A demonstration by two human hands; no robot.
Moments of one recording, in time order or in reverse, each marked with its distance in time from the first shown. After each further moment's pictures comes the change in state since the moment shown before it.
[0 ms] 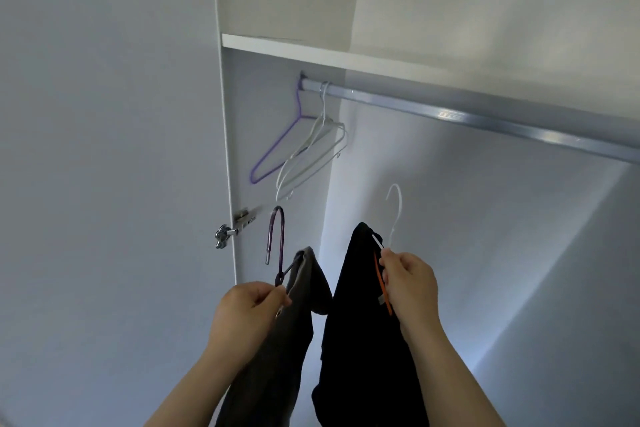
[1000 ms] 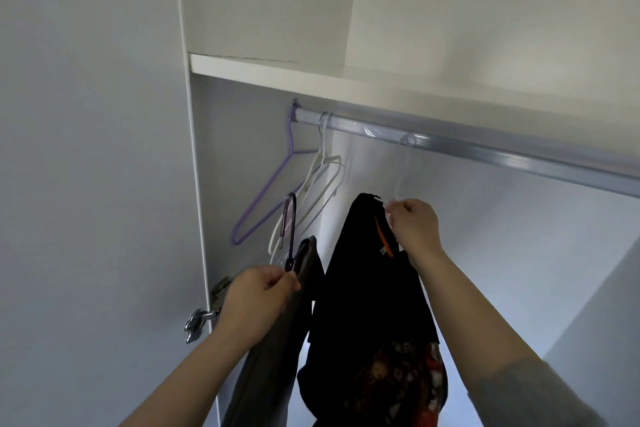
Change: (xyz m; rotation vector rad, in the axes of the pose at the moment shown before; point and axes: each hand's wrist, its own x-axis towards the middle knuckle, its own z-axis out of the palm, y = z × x) left_hand 0.205 0.024 0.004 0.028 -0.134 0.211; right_hand 0.221 -0.062 0.084 -0.115 0.104 -0.123
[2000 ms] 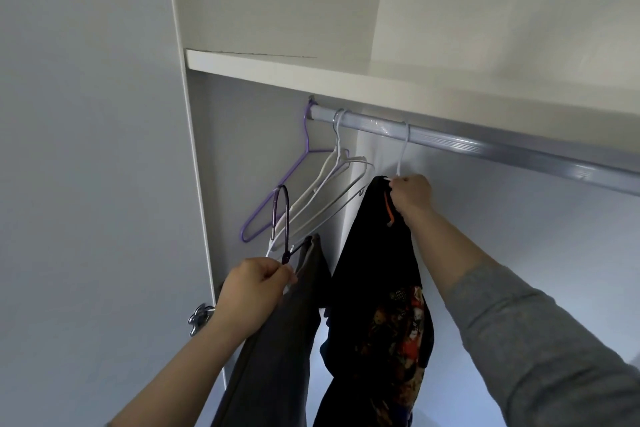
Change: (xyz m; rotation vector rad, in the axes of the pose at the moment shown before) left_hand 0.014 0.003 0.010 0.065 0.122 -0.081; right_hand 0.095 -0.010 0.039 -0.094 -0.082 0.066
